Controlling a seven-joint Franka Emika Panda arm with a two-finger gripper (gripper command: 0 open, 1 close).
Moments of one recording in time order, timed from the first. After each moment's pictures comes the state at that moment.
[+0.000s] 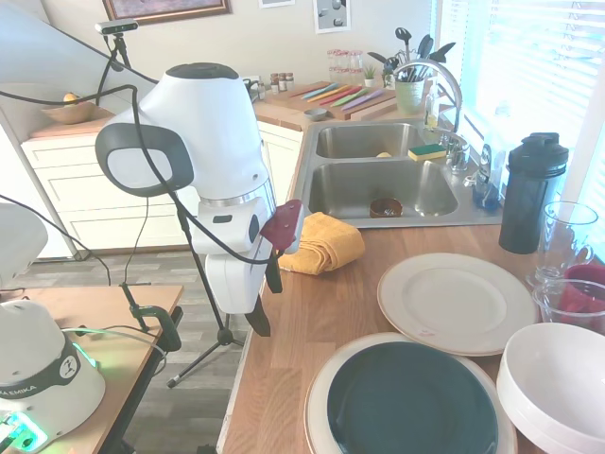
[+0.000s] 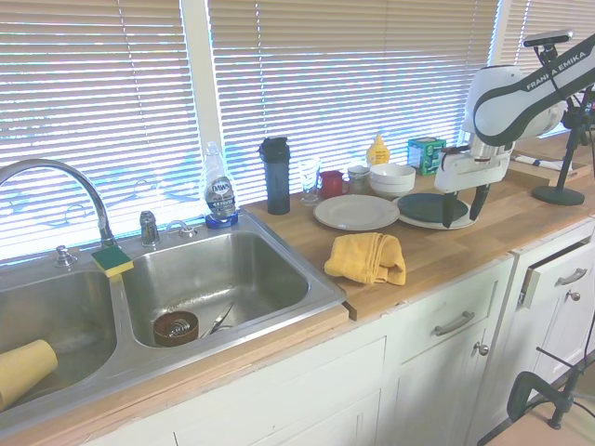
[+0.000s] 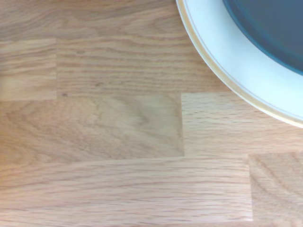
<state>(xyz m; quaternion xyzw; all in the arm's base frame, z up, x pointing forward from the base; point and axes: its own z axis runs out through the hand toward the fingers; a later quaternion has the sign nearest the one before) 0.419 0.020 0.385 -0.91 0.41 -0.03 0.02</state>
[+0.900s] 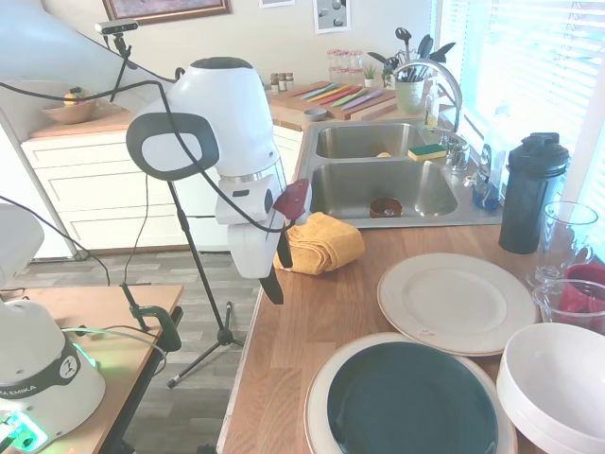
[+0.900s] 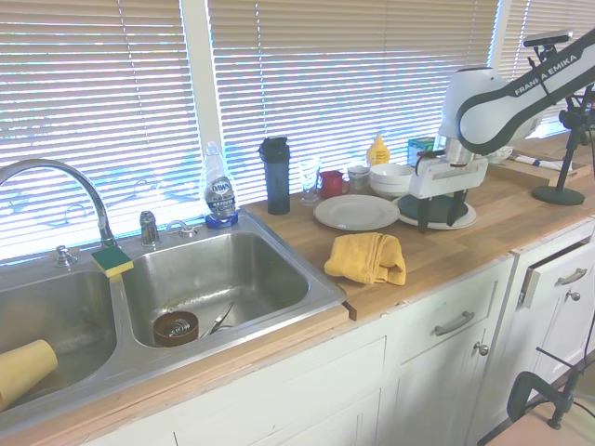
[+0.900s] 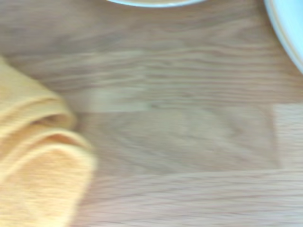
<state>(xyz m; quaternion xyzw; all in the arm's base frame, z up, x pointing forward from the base) 0.426 0.106 0.388 -0.91 0.41 -0.05 0.04</state>
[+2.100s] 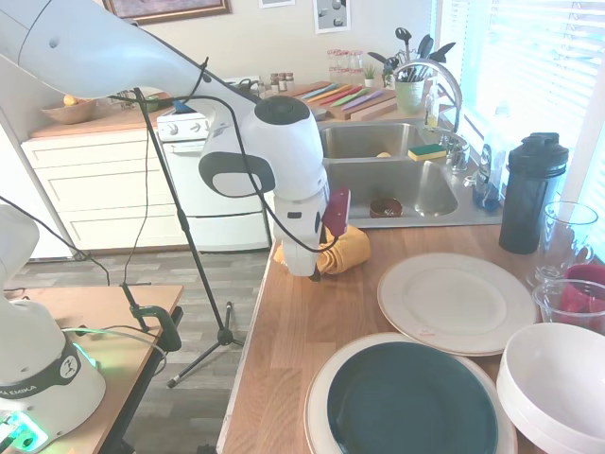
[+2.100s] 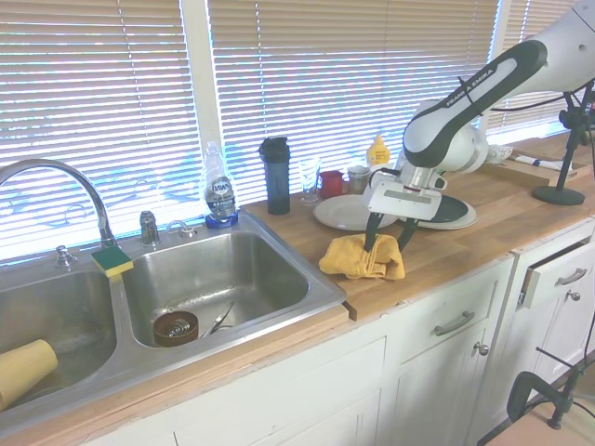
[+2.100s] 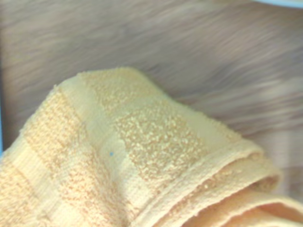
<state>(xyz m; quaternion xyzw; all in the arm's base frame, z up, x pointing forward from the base) 0.478 0.163 0.325 -0.89 0.43 0.04 0.16</state>
